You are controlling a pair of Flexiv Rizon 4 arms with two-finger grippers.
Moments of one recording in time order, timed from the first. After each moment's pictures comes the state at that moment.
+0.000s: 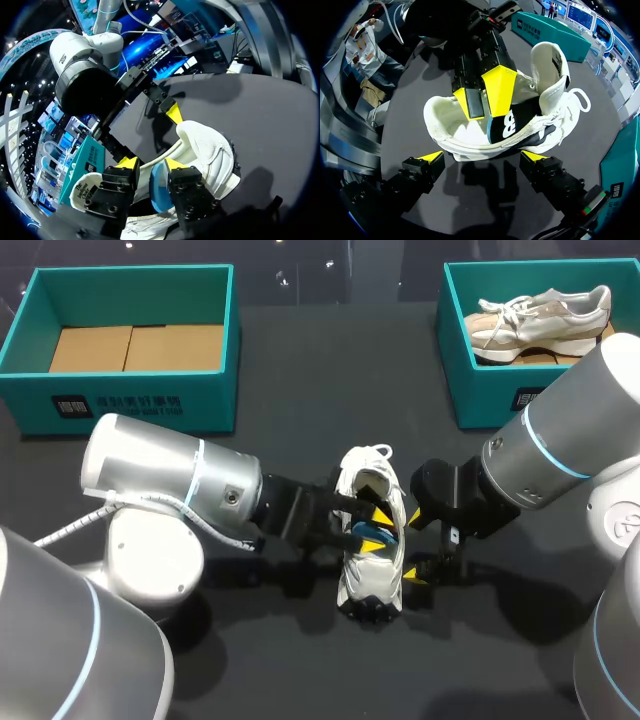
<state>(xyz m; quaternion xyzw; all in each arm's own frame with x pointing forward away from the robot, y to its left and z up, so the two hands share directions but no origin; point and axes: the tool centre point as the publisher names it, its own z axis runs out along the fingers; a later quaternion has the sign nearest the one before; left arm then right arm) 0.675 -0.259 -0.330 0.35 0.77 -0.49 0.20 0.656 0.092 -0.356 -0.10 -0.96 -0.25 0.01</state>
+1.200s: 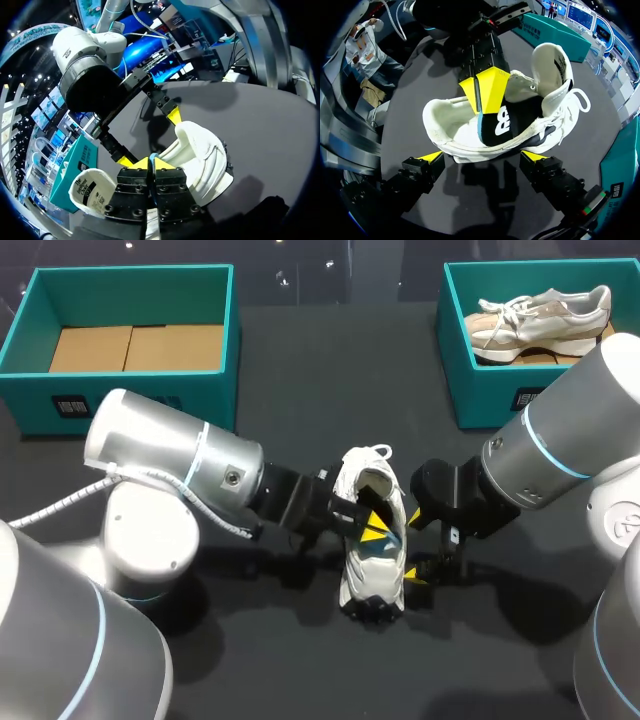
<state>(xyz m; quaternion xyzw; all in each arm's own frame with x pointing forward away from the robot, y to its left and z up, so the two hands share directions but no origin) 0.675 -0.254 -0.328 0.34 0.78 -0.50 0.15 0.656 0.092 -0.356 -0.10 -0.96 -0.25 0.01</state>
